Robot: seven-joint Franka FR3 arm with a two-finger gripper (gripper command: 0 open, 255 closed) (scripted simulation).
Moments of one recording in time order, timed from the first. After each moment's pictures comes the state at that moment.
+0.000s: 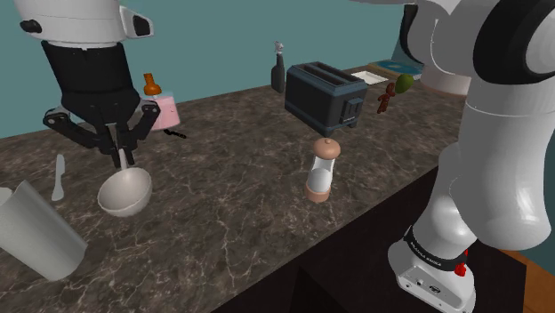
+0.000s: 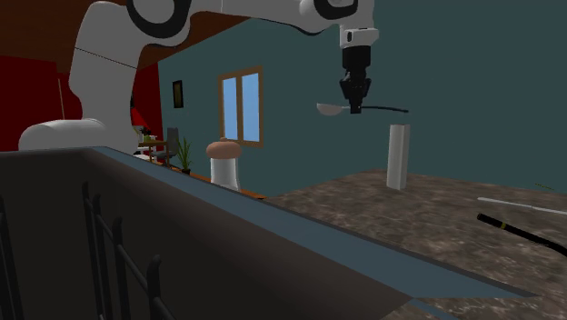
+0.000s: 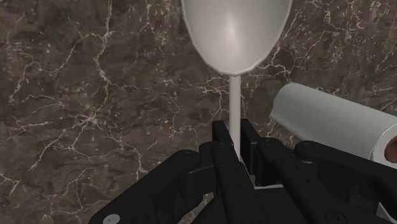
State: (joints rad) arm 0.53 0.32 0.35 -1.30 -0.03 1.69 1.08
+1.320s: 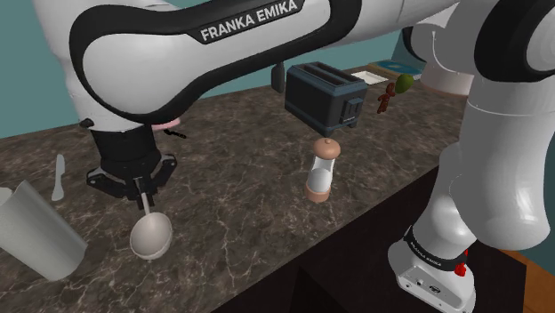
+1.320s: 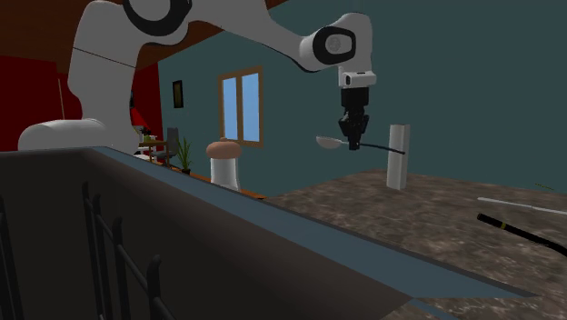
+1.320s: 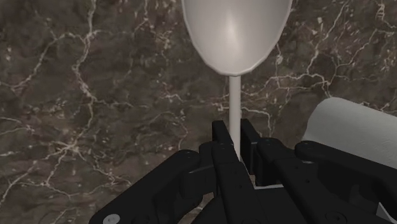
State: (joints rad) arm 0.52 0.31 0.34 -1.59 -0.03 1.97 1.07
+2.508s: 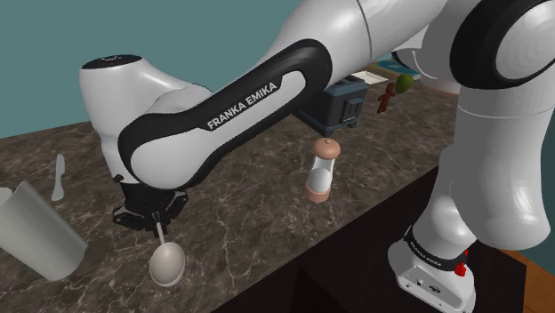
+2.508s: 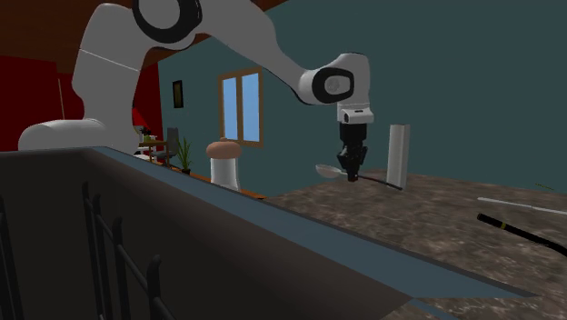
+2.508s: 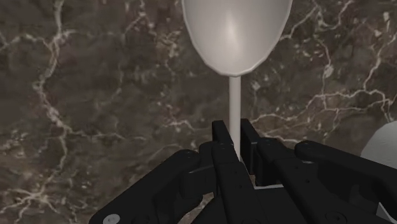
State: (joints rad) arm 0.52 0.38 0.33 -1.74 -0.05 2.18 1.07
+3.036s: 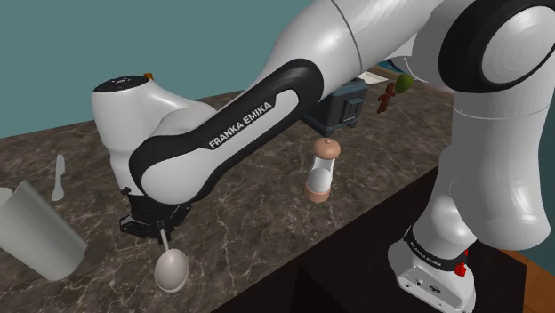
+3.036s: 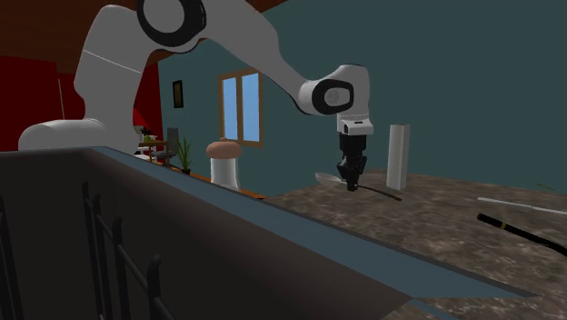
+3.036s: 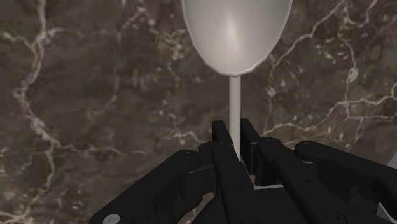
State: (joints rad) arm 0.53 0.41 0.33 -1.77 -0.06 2.25 1.08
